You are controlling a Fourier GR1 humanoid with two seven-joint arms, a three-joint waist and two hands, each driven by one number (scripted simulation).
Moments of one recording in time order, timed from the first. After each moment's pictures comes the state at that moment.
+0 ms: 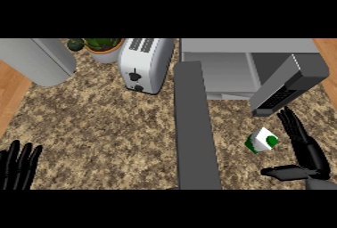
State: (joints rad) left arm 0.51 0.01 0.05 -2.15 0.12 -0.22 -0.22; right arm -0.08 -0.25 -0.23 -1.03 0.12 0.34 -0.79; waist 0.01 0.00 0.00
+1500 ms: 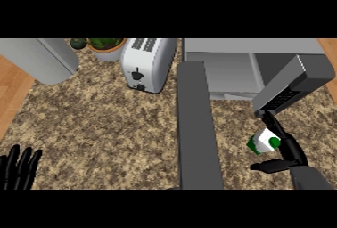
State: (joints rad) left arm 0.54 0.02 0.05 -2.14 0.12 -0.24 -0.26; right arm -0.39 -0.31 -0.19 -0.32 0.22 0.23 -1.00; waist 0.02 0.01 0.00
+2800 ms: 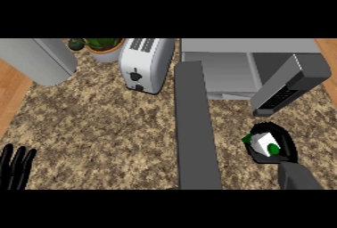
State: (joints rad) left arm 0.52 0.03 0.10 -2.12 0.16 -0.26 -0.26; right arm -0.39 -0.23 -0.26 -0.38 0.00 0.35 -0.94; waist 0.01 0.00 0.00
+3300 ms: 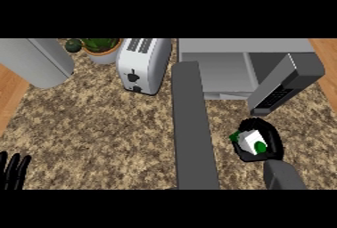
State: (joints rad) left arm 0.56 0.02 0.13 -2.09 0.17 -0.28 -0.30; right arm -0.32 -0.12 -0.20 -0.63 -0.05 0.30 -0.86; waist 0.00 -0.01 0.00
